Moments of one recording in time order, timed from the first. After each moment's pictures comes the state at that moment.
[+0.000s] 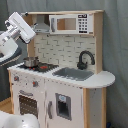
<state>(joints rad) -0.82 -1.04 1.07 -1.89 -1.32 2.26 0.46</state>
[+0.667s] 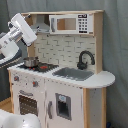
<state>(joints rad) -0.91 -1.03 1.14 -1.84 -1.22 2.21 0.59</state>
